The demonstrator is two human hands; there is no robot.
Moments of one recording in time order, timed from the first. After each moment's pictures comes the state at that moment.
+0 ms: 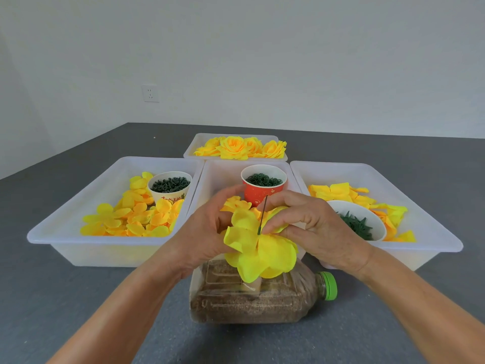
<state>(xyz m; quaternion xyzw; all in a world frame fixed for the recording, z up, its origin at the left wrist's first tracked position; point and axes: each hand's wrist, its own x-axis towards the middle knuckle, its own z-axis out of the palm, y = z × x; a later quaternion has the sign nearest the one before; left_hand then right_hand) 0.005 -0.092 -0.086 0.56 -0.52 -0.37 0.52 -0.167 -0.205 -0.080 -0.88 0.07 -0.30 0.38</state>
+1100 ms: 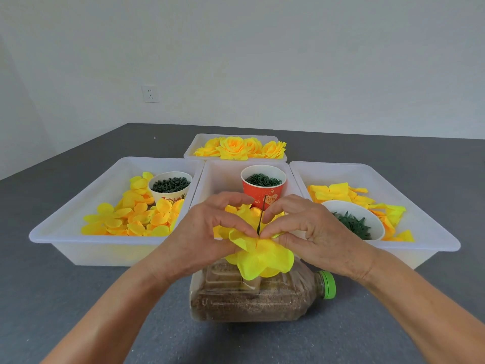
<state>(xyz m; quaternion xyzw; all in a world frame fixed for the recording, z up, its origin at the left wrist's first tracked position) 0.005 -0.081 -0.077 0.58 -0.66 -0.15 0.45 -0.175 -0.192 -0.067 -0.94 0.11 -0.25 0.20</state>
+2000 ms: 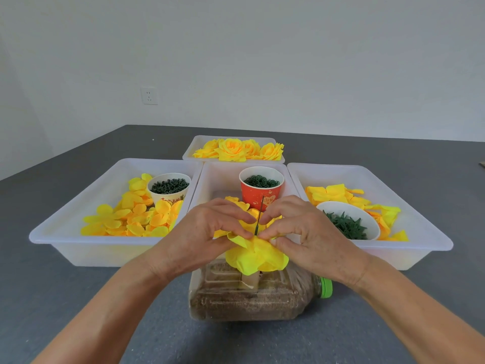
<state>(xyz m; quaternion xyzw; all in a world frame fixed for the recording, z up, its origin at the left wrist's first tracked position) 0.009 -0.080 -0.075 0.56 -0.74 -0.05 0.36 -0.174 -0.186 -0.073 -0.94 0.14 -0.26 0.17</state>
